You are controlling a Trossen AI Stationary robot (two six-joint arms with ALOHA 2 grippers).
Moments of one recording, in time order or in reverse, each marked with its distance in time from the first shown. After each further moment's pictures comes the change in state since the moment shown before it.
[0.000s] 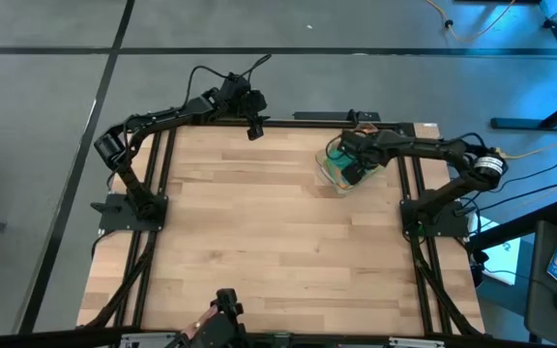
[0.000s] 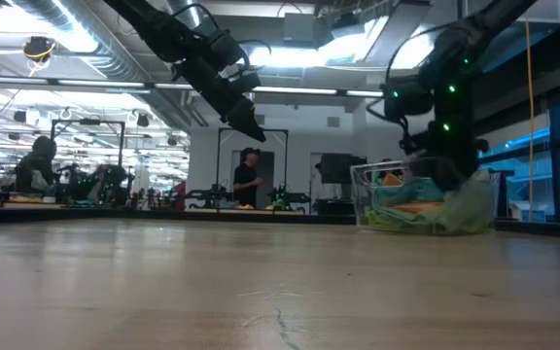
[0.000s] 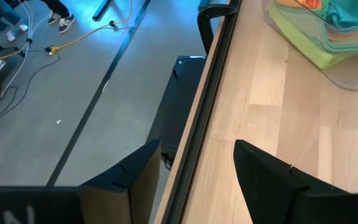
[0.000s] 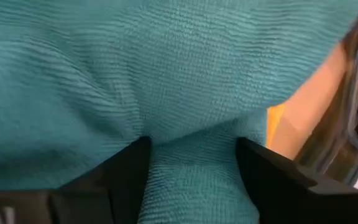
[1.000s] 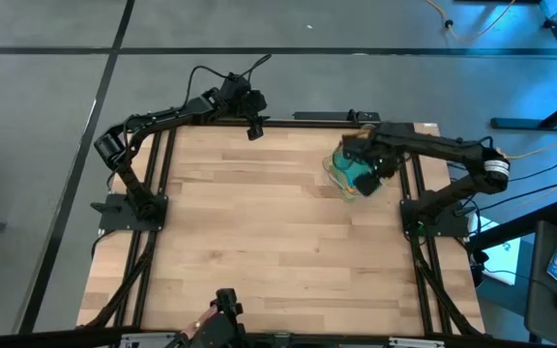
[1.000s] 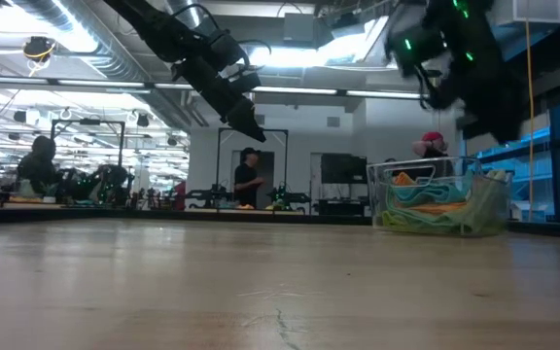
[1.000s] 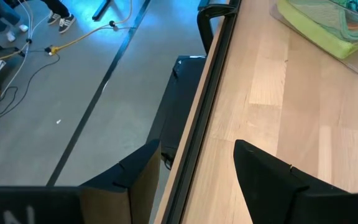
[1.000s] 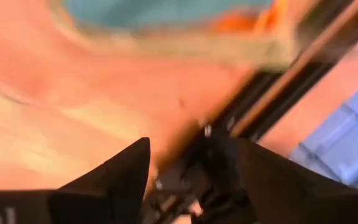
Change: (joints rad) left arm 0.000 0.000 0.000 0.000 0.000 0.002; right arm 0.155 -0.054 0.313 -0.696 -0.252 0.244
